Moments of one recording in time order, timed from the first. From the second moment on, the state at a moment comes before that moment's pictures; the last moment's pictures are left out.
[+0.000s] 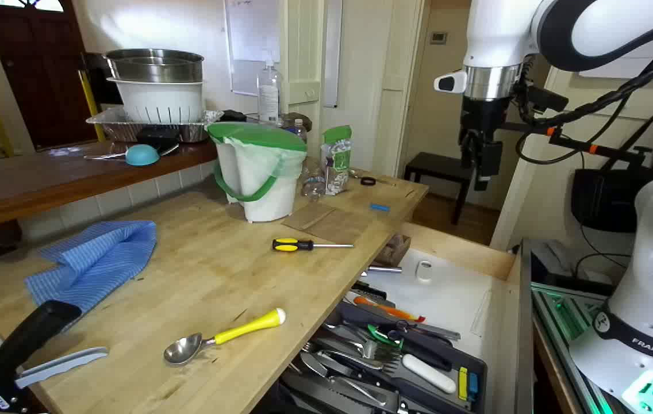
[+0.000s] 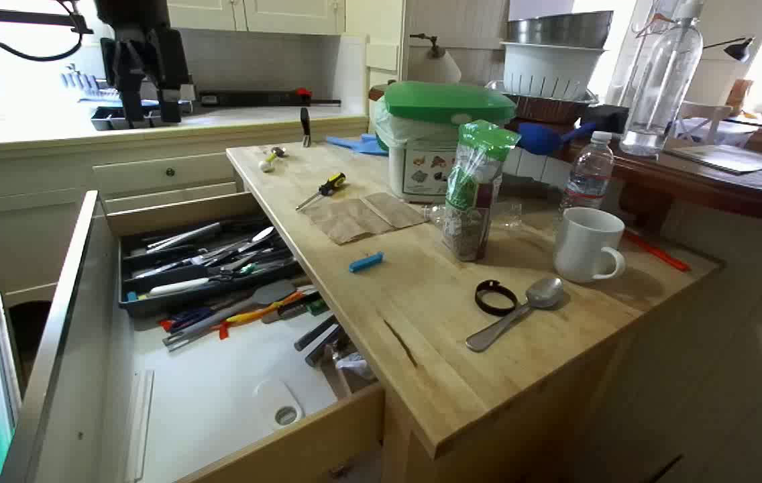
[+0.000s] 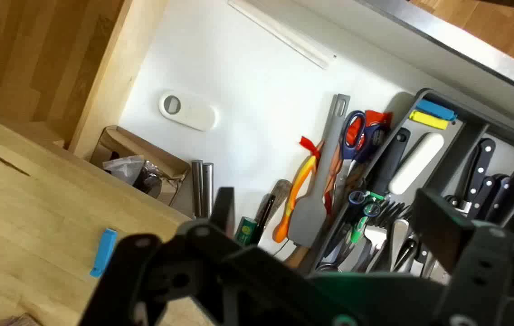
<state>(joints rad) -0.05 -0.61 -0.06 -2.48 -0.22 1.78 -0.24</state>
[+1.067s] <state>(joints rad) 0.00 -0.62 -0.04 -2.54 -0.23 1.84 -0.26</state>
